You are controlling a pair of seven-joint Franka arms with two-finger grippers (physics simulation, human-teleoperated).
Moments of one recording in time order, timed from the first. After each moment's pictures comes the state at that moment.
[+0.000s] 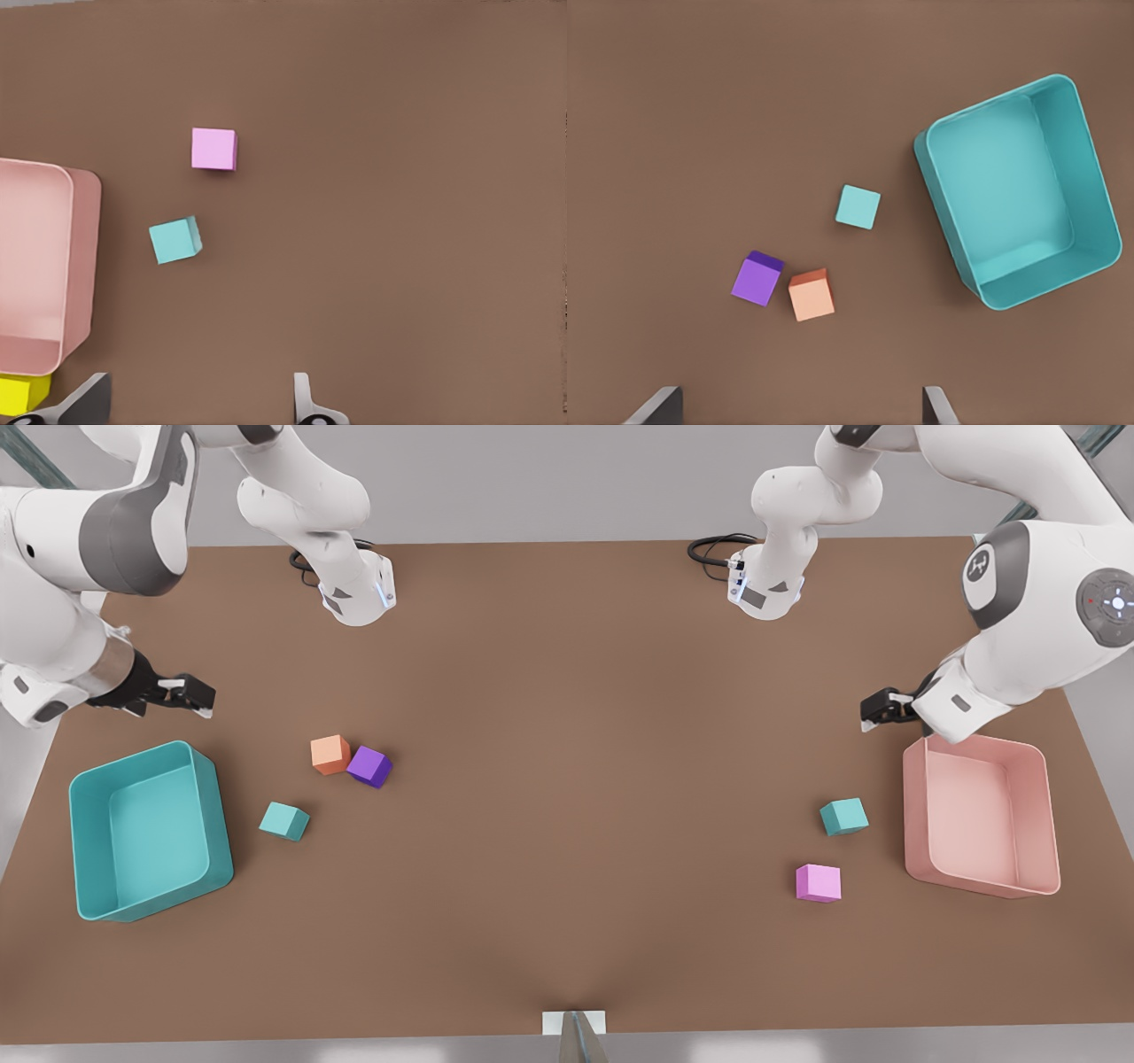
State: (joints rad) left arm -0.04 0.19 -0.04 -1.33 -0.04 1.44 0.03; right arm -0.01 0.12 0.03 -1.34 -0.07 1.36 0.00
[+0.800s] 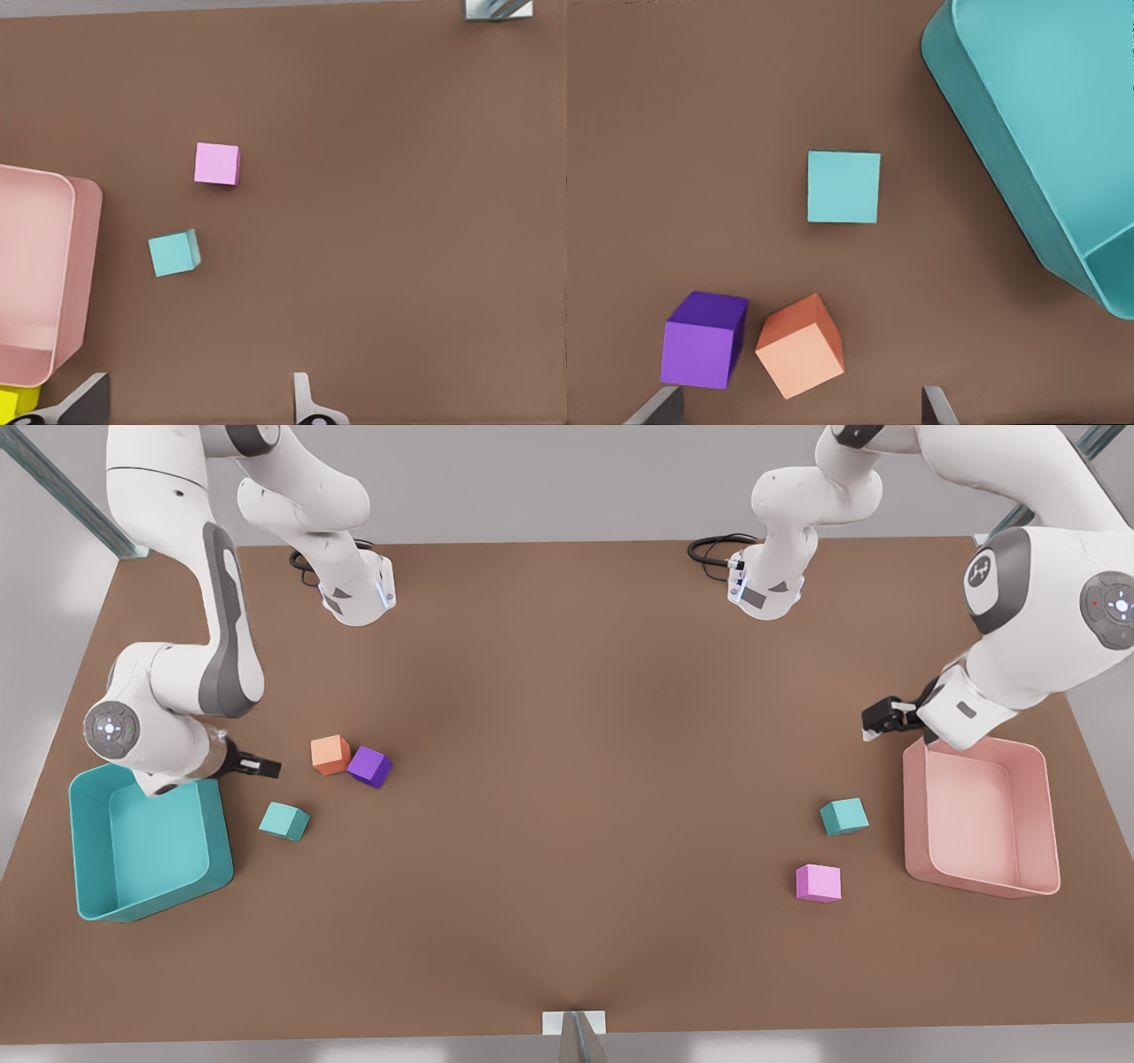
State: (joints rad) left arm 0.00 0.20 -0.07 -1.33 -0.04 1.48 -0.01; right arm -0.02 0.19 -0.06 -1.89 -0.02 1.85 0.20
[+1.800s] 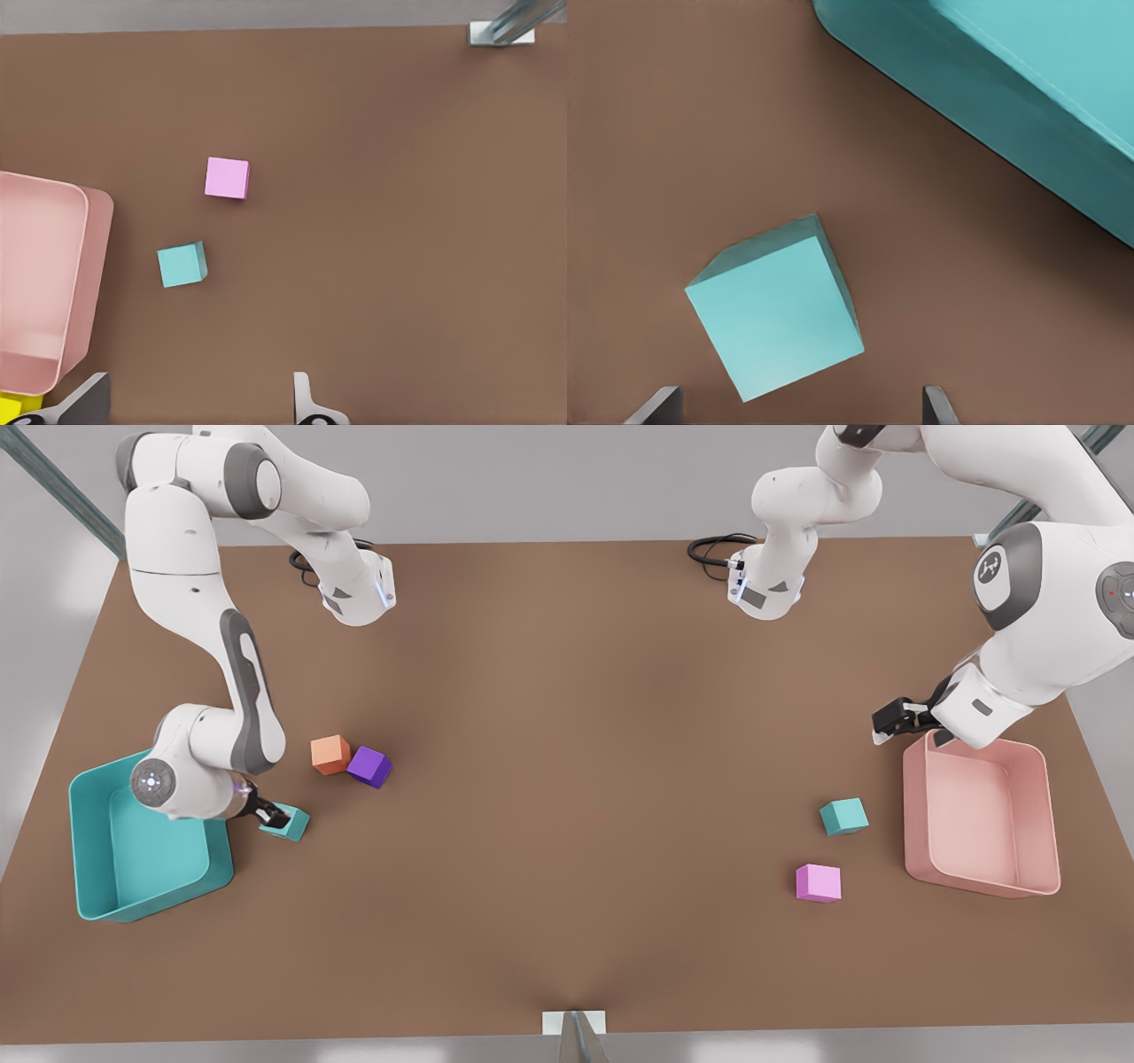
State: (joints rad) left arm 0.03 0.20 -0.09 -1.33 -0.03 1.51 -0.02; right arm -0.01 0.44 -0.12 -1.92 0.05 2.17 0.48
